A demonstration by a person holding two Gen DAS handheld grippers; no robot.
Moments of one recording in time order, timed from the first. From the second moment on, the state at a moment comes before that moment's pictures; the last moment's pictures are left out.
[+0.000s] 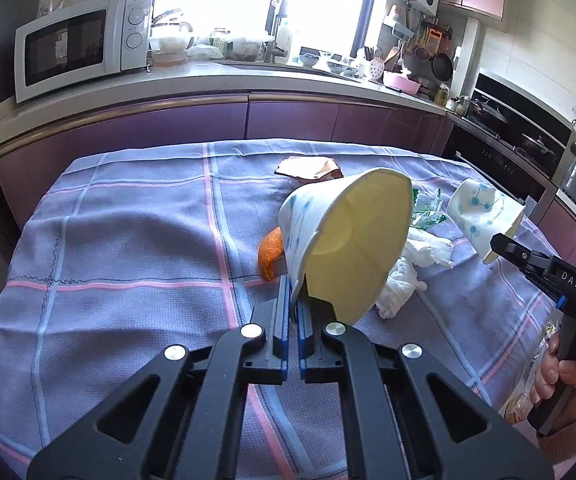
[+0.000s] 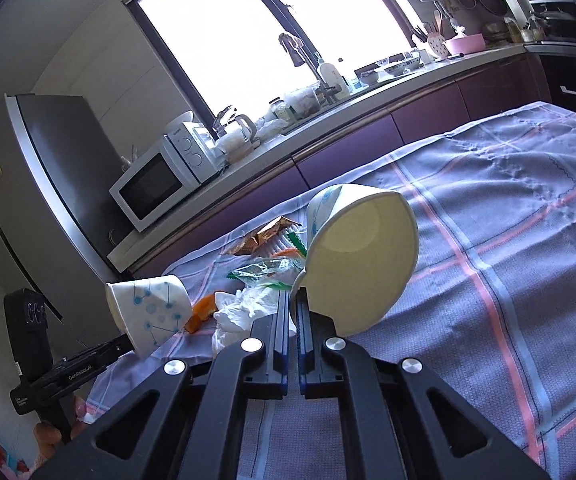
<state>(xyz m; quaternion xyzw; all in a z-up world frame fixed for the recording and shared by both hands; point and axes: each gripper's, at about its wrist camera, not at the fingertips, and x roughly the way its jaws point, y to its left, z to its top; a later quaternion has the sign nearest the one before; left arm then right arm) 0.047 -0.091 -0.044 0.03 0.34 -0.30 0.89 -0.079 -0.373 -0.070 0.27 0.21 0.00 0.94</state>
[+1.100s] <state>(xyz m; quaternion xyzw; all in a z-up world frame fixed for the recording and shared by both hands) 0.012 0.071 -0.026 -0.03 0.32 -0.17 0.93 -0.009 -0.198 -0.039 0.16 0.27 0.26 0.91</state>
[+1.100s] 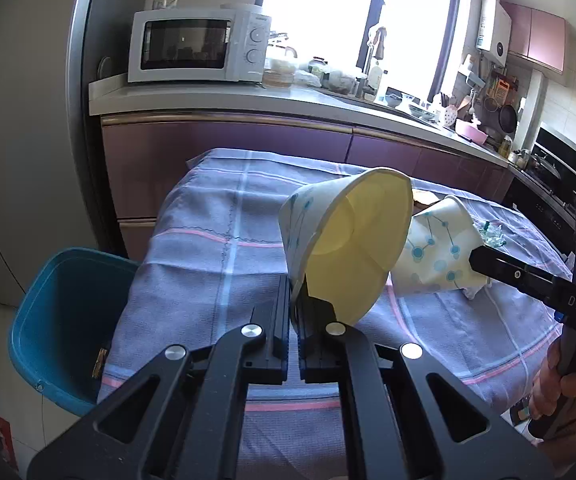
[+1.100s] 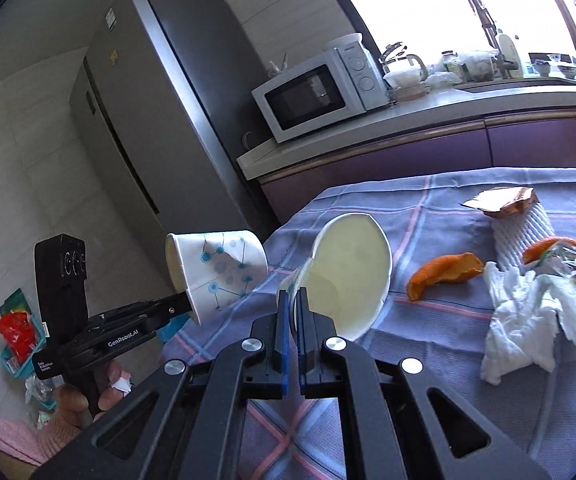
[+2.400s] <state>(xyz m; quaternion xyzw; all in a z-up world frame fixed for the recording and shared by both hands) -0.004 0.248 -0.051 -0.09 0.33 0.03 0.94 0.062 -0.030 -0.031 0.11 0.32 0.43 0.84</state>
